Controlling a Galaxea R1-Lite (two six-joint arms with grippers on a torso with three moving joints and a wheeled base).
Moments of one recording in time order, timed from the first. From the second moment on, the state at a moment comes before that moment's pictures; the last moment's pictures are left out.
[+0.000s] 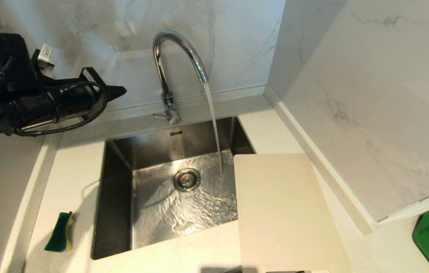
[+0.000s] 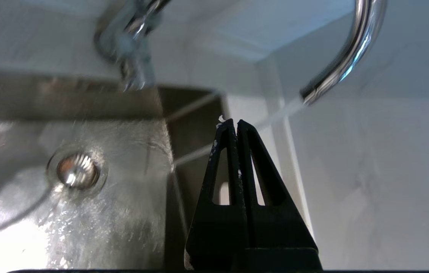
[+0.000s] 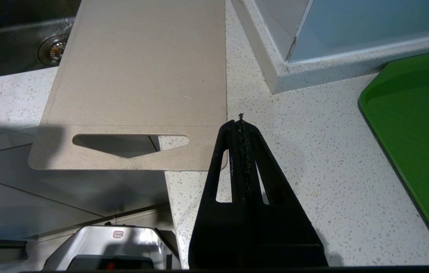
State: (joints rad) left arm -0.31 1.67 -1.28 -0.38 -0.13 -0.70; right arm 0.00 0.00 -0.04 0.10 0.01 -0.01
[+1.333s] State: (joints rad) left arm -0.35 2.10 -1.22 -1.00 -0.28 -0.52; right arm 0.00 0.00 -0.04 0.10 0.01 -0.02
